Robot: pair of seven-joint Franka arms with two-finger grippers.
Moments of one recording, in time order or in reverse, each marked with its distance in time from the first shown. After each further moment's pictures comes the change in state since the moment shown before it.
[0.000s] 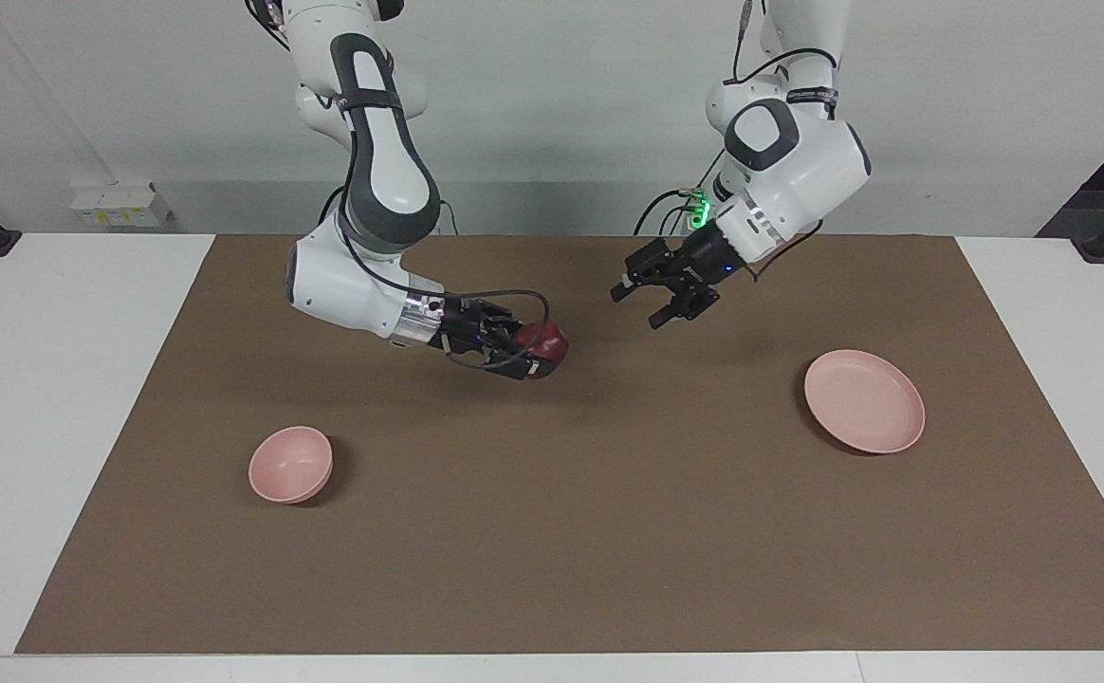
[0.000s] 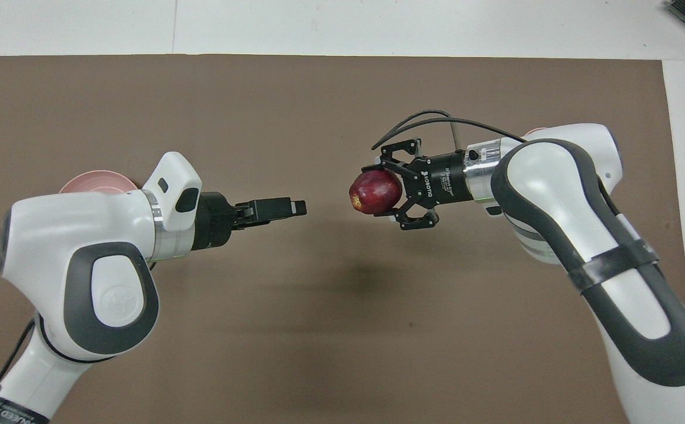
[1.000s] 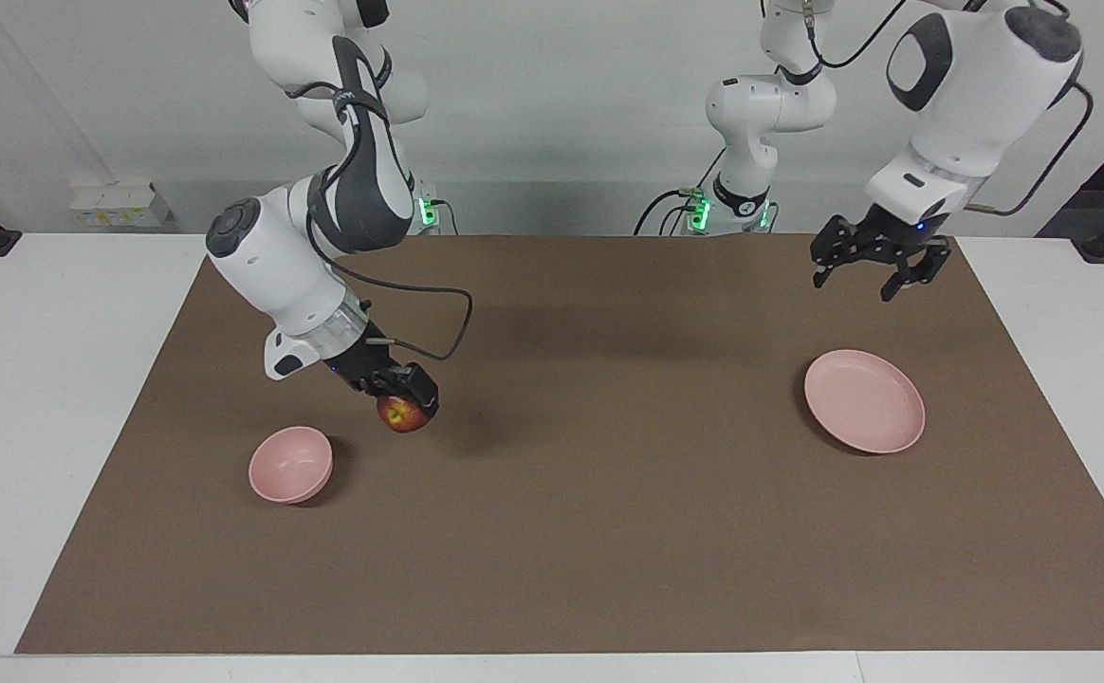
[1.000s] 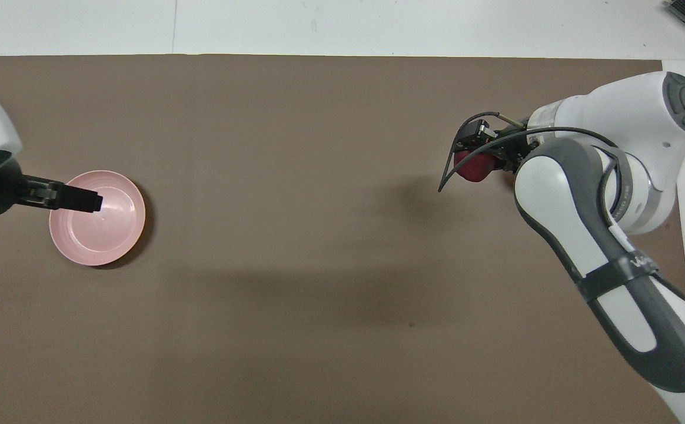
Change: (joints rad) left arm 0.000 -0.008 0.312 0.429 0.859 -0.628 -0.005; right arm -0.106 0.013 0.002 0.100 -0.767 0.157 -0.431
